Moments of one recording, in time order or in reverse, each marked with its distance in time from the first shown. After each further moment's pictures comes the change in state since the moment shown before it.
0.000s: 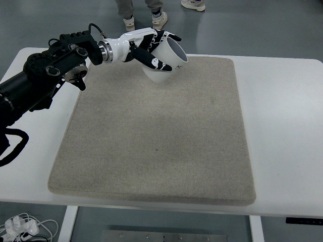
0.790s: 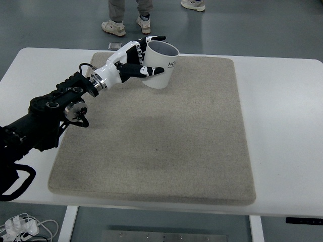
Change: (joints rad) left arm 0.235 -0.052 -0.094 0.054 -0.127 0.005 -0.310; right arm 0.000 0.000 0.000 0.000 0.000 0.000 0.000
